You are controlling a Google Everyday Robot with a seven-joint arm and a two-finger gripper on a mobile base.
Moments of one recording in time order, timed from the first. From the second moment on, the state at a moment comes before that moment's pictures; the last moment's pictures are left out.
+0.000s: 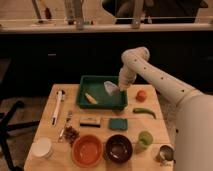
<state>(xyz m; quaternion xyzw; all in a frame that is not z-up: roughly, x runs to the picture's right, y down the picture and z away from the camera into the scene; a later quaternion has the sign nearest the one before) 0.108 -0.007 0.866 -0.26 -0.12 -0.10 0.95</state>
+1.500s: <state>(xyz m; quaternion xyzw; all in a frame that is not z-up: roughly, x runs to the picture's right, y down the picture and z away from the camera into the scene) 0.078 0.043 0.963 -0.34 -0.09 -0.09 0.93</state>
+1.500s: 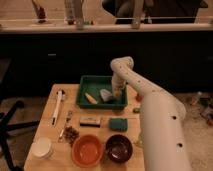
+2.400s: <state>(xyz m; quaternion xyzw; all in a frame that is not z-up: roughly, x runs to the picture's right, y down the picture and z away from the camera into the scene) 0.089 0.039 0.983 -0.35 -0.03 -0.09 0.93</state>
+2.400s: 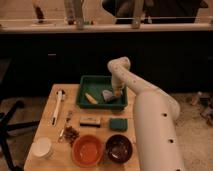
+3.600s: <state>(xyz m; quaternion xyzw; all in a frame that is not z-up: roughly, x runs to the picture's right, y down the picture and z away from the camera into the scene) 0.098 0.048 0.975 -0.37 -0.03 -0.12 0.92</state>
